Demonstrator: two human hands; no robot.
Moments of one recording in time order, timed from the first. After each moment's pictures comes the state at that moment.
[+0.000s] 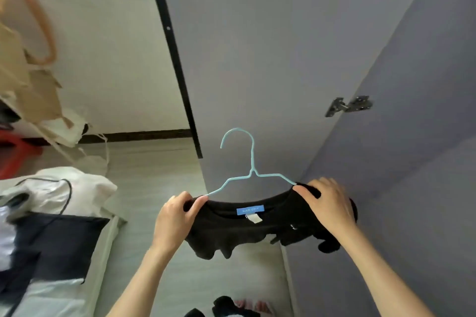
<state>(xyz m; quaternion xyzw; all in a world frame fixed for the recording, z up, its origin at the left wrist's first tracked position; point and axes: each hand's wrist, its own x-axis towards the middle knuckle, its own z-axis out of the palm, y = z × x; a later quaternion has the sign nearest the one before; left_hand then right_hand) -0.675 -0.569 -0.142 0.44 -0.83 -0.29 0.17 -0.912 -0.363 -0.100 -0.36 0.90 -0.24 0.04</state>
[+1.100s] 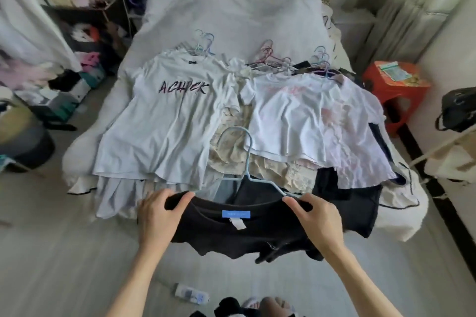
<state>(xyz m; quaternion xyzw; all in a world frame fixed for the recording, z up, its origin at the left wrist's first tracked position) -0.186 -0.368 -0.129 0.92 -0.16 0.06 0.36 -0.359 -0.611 -0.111 -0.86 0.38 -0.11 0.33</state>
